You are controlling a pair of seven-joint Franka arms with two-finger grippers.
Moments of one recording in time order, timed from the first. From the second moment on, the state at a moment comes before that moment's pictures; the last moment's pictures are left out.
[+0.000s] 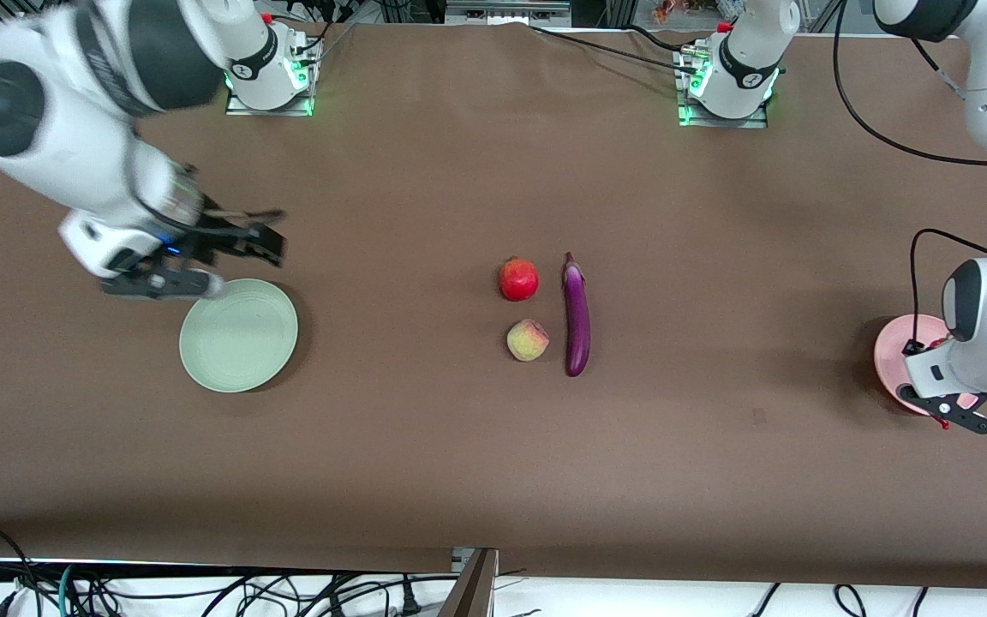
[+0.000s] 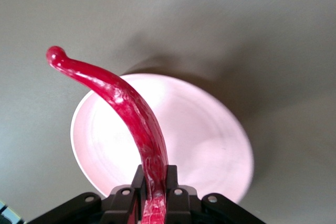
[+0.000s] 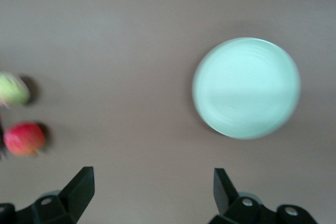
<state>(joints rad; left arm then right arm) 0.32 0.75 -0.06 -1.47 0.50 2.08 0.53 0.40 0.28 -0.06 -1.53 0.09 1.80 0.38</state>
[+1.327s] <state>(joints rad) 0.33 0.78 -0.09 -1.48 0.45 2.03 0.64 0.91 0.77 -0.07 -1.42 0.06 2.33 1.15</state>
